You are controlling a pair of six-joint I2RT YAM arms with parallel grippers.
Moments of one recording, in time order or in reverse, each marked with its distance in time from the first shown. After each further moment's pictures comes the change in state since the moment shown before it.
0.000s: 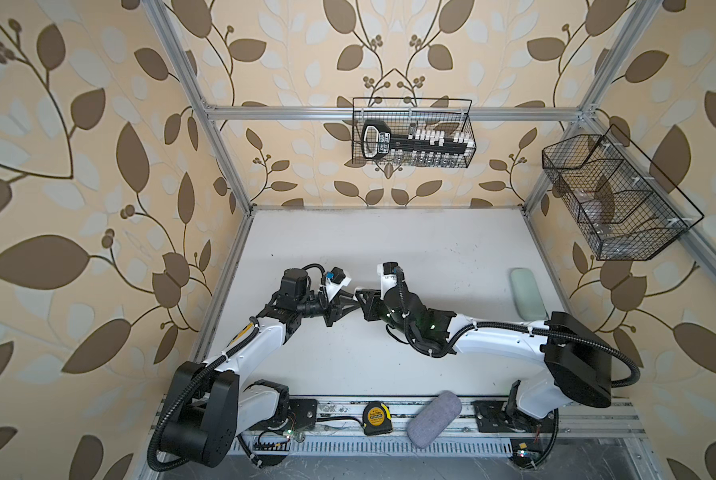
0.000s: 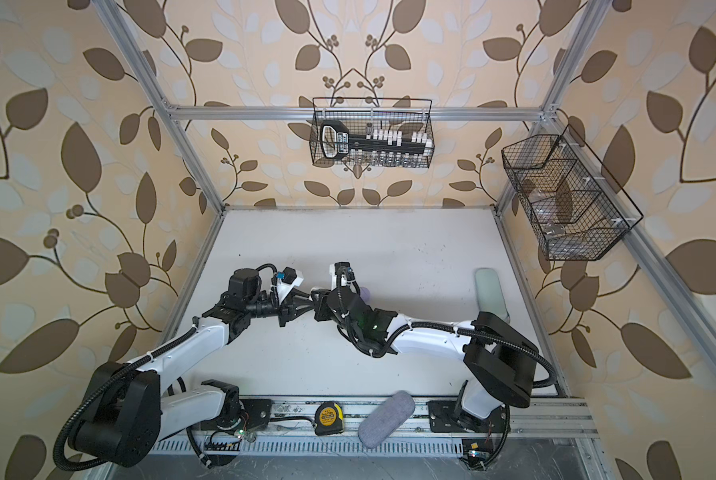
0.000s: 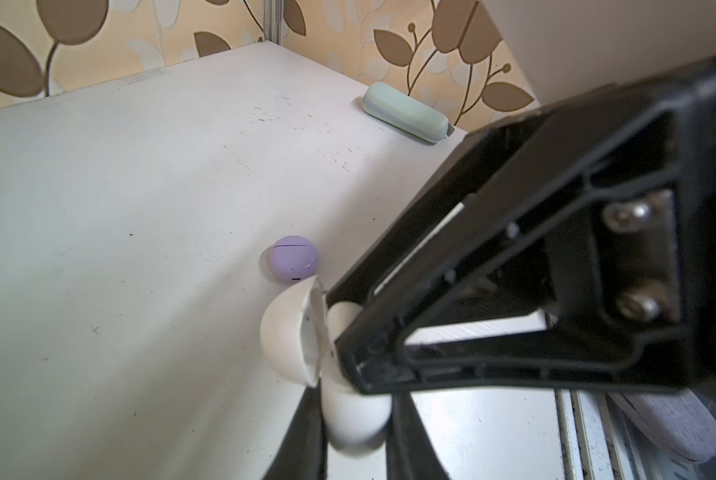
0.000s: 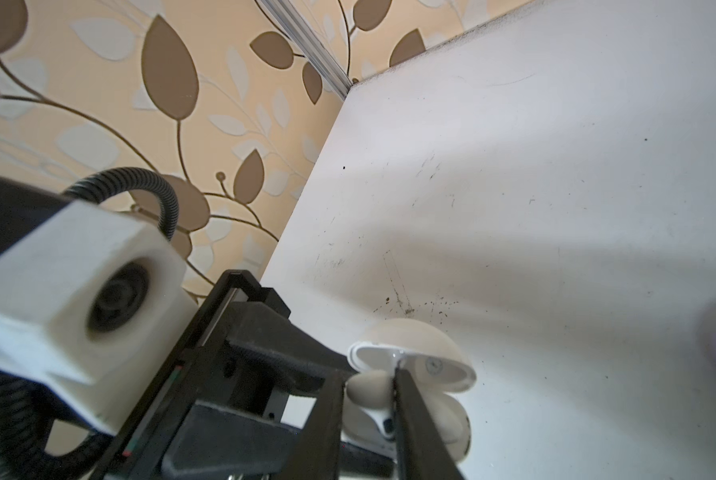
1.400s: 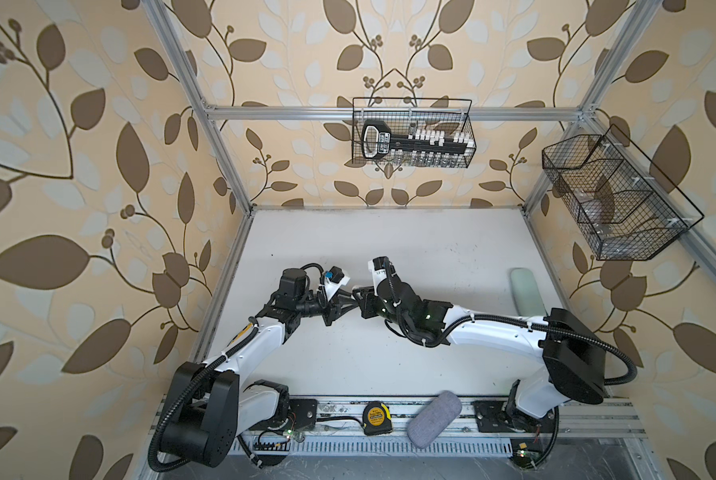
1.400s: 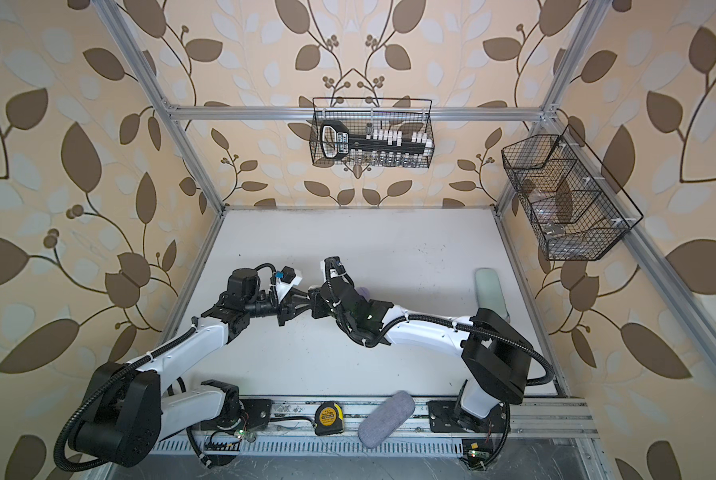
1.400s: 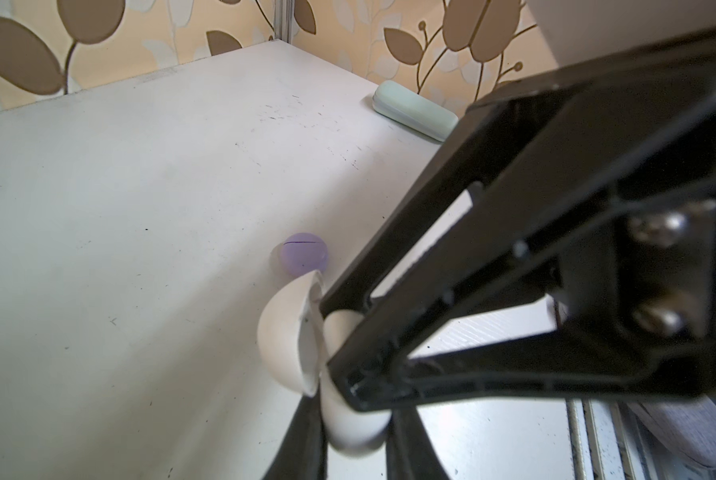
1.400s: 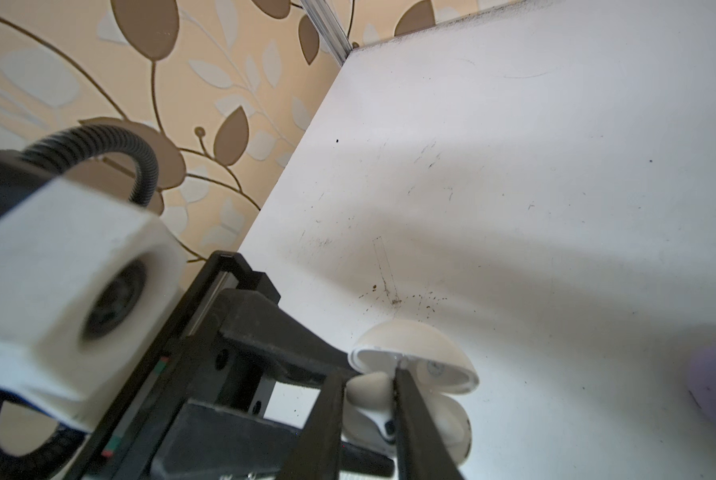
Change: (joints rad) left arm 0.002 0.000 0.000 -0.002 -0.014 0.004; right arm -0.014 0.034 0.126 -0.180 -0.054 -0.126
